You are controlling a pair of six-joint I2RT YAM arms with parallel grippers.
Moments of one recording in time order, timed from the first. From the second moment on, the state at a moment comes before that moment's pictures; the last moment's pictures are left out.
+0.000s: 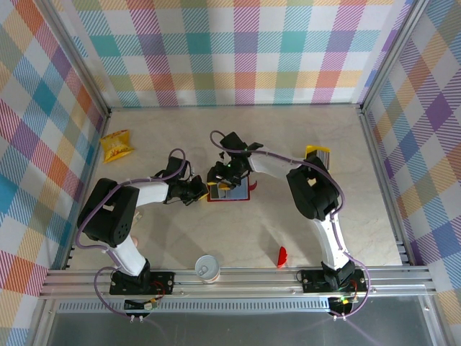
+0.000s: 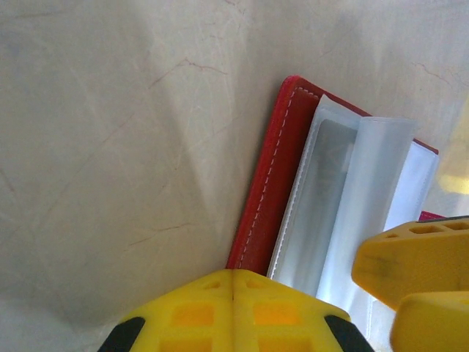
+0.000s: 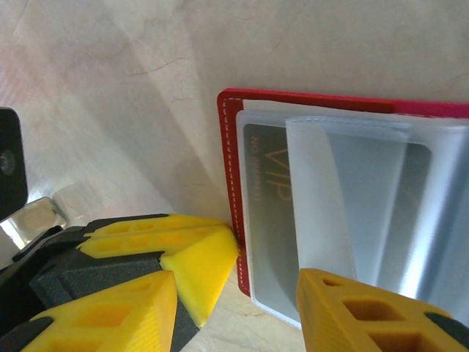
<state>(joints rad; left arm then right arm) -0.32 1.70 0.77 -0.06 0.44 -0.83 0.71 2.17 1.63 -0.56 -0.52 0.78</state>
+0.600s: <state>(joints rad) -0.32 1.70 0.76 -0.05 0.44 -0.83 0.71 2.02 1.63 -0.49 -0.52 0.83</state>
